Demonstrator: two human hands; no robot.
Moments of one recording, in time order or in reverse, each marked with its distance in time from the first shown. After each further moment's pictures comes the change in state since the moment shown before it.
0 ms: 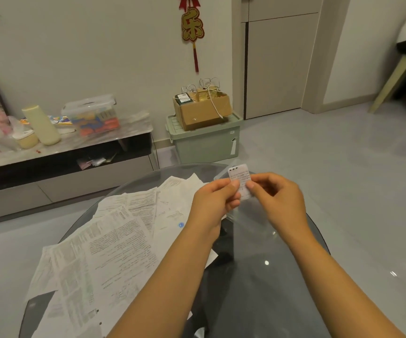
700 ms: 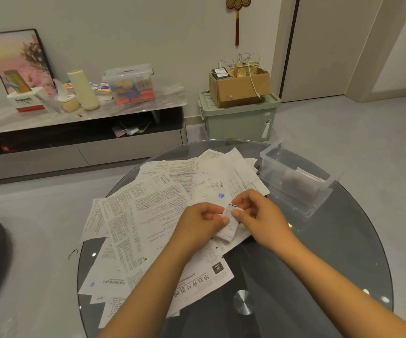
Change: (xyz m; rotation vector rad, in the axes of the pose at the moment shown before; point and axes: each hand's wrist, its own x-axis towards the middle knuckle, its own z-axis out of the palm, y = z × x) left_hand -0.053 -0.040 -0.123 0.537 0.094 -0.027; right_hand -0.062 0.020 0.084 -0.189 -0.469 0.101
